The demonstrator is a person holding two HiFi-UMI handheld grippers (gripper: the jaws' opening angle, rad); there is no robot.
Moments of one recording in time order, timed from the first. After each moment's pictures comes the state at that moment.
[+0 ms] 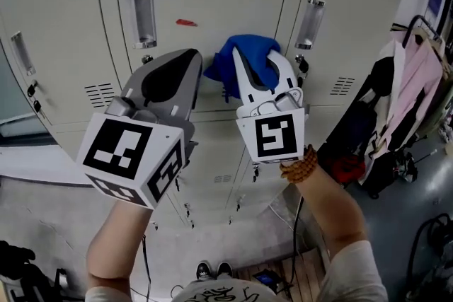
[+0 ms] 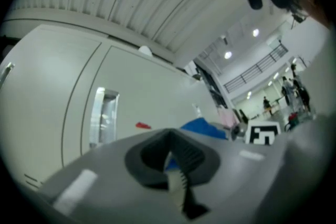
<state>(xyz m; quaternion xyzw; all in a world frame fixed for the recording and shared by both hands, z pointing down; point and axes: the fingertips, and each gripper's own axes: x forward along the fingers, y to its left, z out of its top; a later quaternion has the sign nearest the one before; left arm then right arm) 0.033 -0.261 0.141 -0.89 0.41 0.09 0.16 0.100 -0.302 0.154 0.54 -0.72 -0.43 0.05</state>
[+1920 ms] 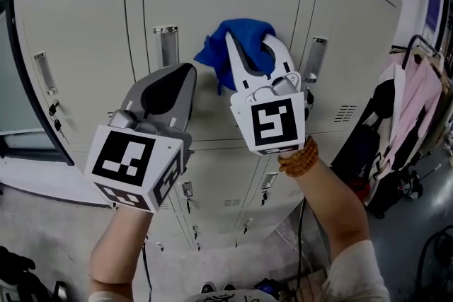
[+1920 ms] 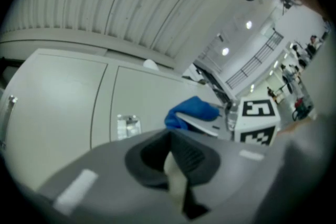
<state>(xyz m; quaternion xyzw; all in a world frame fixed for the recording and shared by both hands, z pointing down) -0.008 -0.261 0.102 -0.87 0.44 0.09 0.21 0.048 -0.295 0.057 0.51 -0.70 -0.50 -0.01</state>
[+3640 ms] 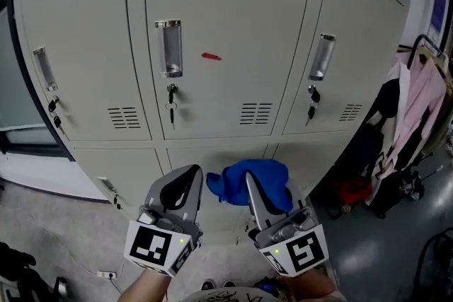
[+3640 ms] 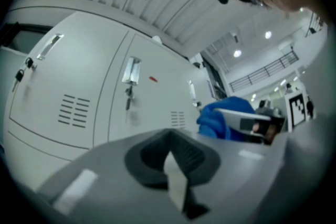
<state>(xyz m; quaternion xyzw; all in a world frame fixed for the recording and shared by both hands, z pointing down) -0.009 -0.213 0.276 -0.90 0.43 0.07 0.08 0.073 -0.176 0.246 0.48 -0.84 -0.21 -0.09</state>
